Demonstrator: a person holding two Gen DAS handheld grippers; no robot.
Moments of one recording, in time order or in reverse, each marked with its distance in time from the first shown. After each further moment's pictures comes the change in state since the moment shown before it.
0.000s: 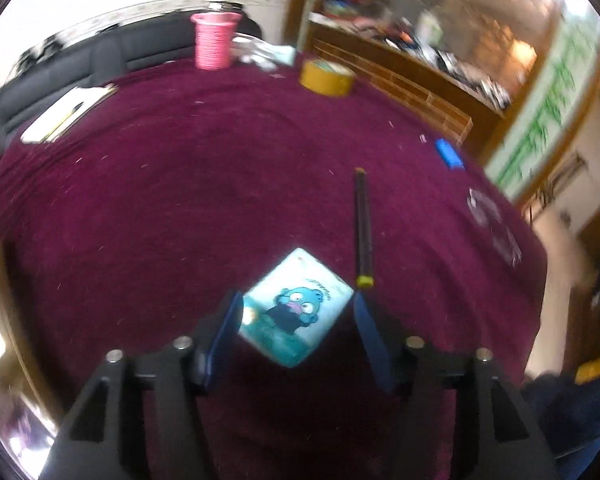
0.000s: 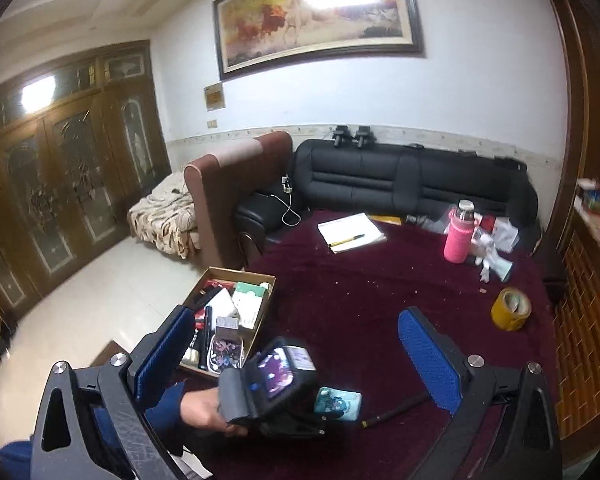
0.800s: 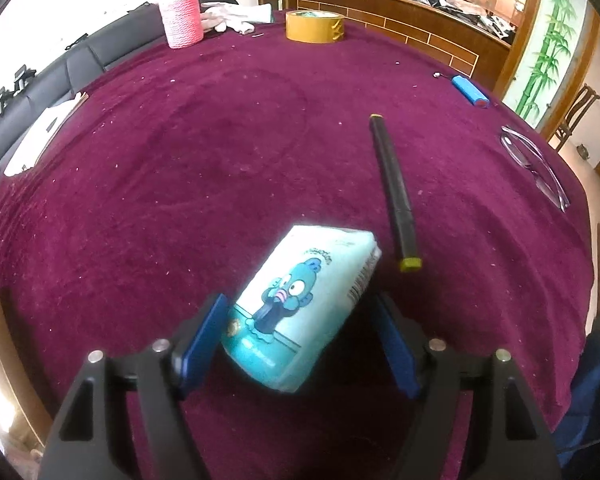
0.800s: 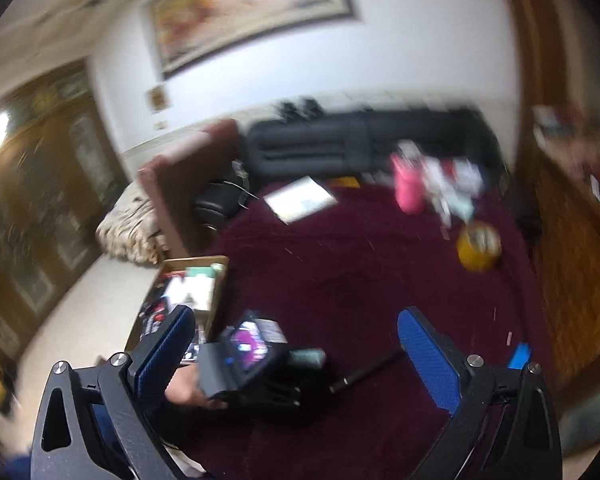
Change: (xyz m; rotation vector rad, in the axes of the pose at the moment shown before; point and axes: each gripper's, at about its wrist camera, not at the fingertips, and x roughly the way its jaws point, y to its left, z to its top) left arm 0.052 0.001 0.003 0.139 0.132 0.085; right arm 0.032 -0.127 -0.058 0.374 0.137 -0.084
